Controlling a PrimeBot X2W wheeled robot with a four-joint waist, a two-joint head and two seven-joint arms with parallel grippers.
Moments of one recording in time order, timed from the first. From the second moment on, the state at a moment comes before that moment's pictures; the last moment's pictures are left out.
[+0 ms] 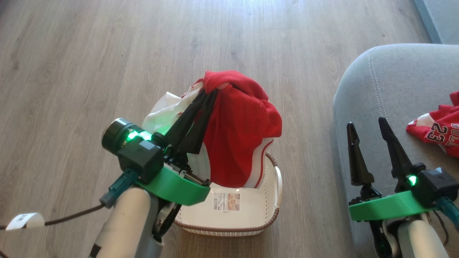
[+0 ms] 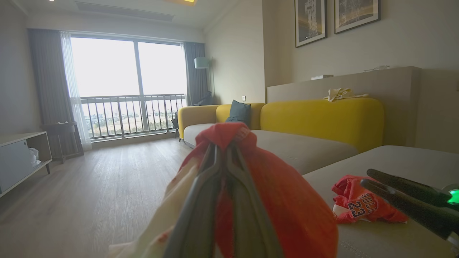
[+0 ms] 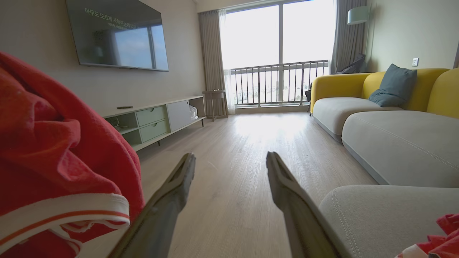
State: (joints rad) left arm -0.28 0.05 -0.37 -0.07 -0.20 -0.11 -0.26; right arm -0.01 -0.07 0.04 -0.05 0.19 0.13 -0.26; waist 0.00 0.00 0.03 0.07
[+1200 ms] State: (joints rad) left arm -0.29 0.05 -0.41 -0.02 -0.15 -0.12 -0.26; right arm -0.03 -0.35 0.45 -0.12 0.22 0.13 -0.26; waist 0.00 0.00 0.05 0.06
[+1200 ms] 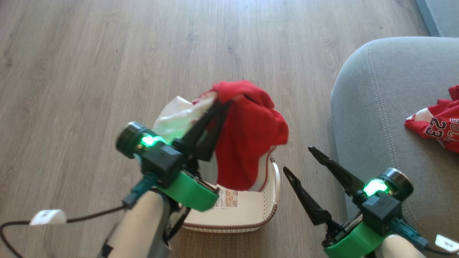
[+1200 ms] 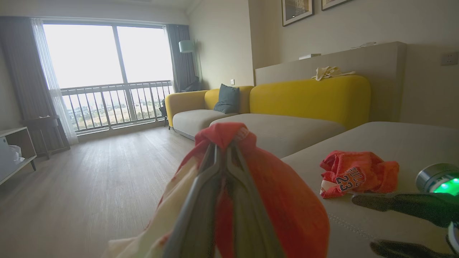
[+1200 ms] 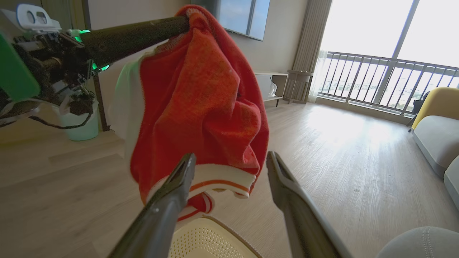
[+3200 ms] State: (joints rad) left arm -0.34 0.08 -0.73 -0.02 -0.16 -0.13 -0.26; right arm -0.15 -0.23 0.34 0.05 0.21 0.13 -0.26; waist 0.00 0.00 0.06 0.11
